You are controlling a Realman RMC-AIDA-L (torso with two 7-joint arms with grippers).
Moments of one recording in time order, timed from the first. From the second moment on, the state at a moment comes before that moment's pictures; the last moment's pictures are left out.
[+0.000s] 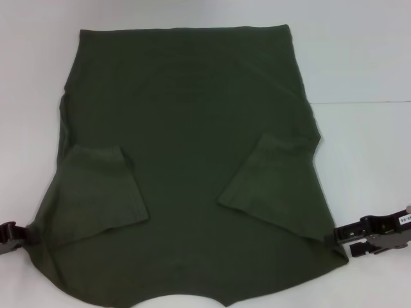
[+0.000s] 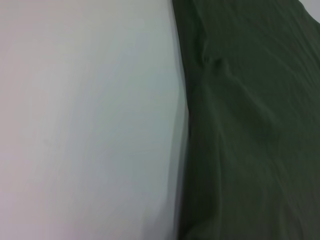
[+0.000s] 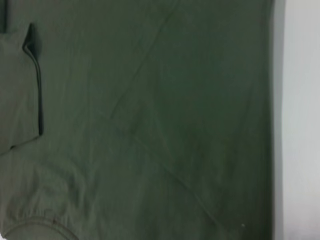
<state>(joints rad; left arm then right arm) -0.55 -1.99 0.12 0.65 2.65 1.39 -2.22 0.74 1.88 -0.76 -0.45 -2.45 -1.43 2.48</state>
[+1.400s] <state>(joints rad) -0.55 -1.99 0.12 0.65 2.62 1.39 -2.22 0.74 1.90 -0.76 -0.45 -2.35 -1.43 2.46</state>
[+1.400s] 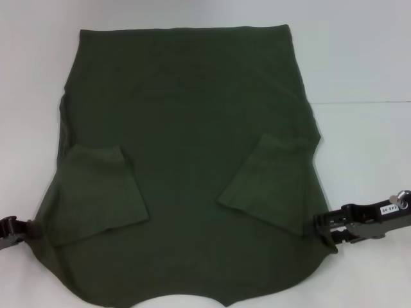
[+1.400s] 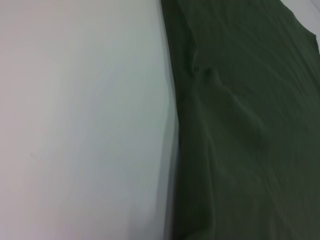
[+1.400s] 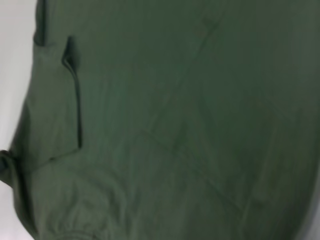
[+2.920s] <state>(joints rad) -0.55 -1.99 0.12 0.64 2.57 1.40 -2.16 0.84 1.99 -0.75 -0.39 -2.26 -1.33 2.41</state>
